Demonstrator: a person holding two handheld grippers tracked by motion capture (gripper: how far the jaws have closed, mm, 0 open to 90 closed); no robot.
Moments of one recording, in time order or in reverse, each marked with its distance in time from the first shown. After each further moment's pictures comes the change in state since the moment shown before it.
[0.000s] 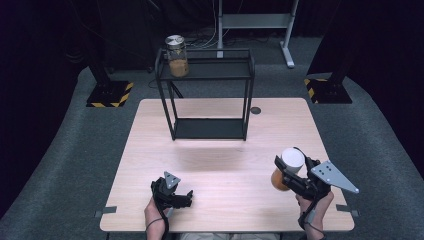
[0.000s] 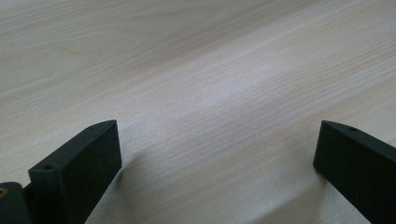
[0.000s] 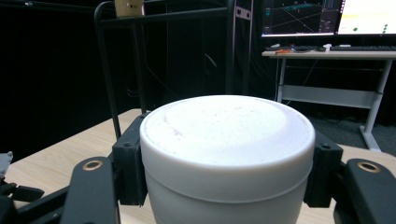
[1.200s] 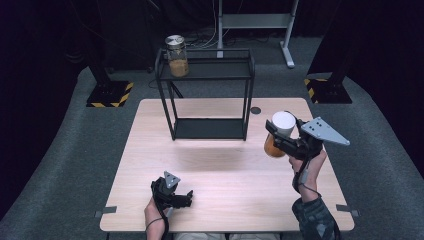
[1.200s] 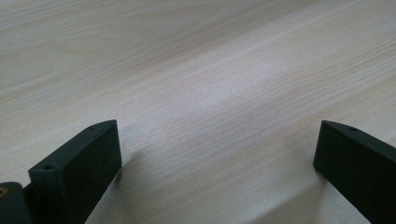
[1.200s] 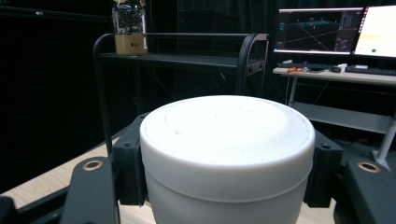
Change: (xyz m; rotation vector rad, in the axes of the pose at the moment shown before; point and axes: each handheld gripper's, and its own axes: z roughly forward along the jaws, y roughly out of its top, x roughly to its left) left arm 0.002 0.001 0.000 0.003 -0.008 -0.003; right arm -0.018 0.069 0.068 -0.011 0.055 -0.036
